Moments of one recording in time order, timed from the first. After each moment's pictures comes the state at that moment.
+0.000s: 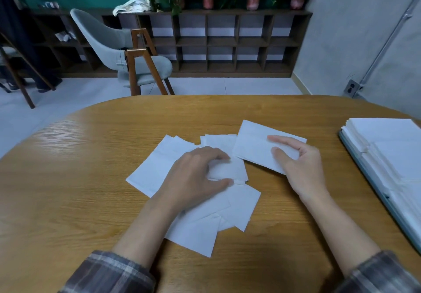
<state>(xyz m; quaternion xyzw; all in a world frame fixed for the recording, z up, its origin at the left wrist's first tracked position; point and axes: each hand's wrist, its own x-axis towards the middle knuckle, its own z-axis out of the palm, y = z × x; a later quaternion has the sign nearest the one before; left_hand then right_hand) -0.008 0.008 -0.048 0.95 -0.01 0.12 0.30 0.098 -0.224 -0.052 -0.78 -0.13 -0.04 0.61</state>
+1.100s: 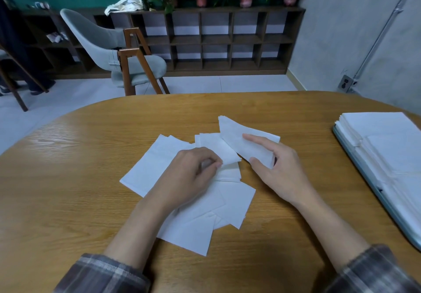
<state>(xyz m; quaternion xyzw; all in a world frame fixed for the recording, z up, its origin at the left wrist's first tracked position) -0.005 0.009 -0.048 0.92 -0.06 0.16 0.35 0.082 -0.216 -0.049 -0.83 -0.28 -0.03 0.49</state>
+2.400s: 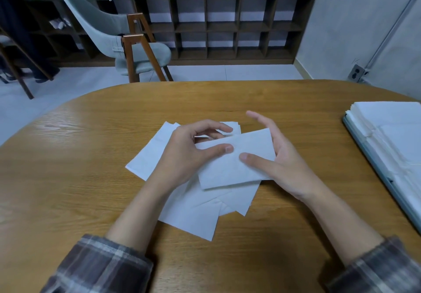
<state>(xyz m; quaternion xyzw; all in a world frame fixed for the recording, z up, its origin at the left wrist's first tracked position) -0.012 0.004 -0.020 0.81 0.01 0.15 0.57 0.064 -0.209 -0.034 -0.70 -0.30 0.17 0.62</state>
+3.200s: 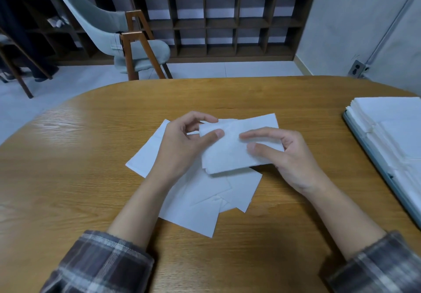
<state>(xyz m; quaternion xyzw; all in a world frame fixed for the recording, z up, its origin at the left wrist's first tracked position) -0.008 0.007 -0.026 0.75 0.08 0.19 0.62 0.068 -0.214 -0.034 -0.70 -0.29 0.12 0.65</state>
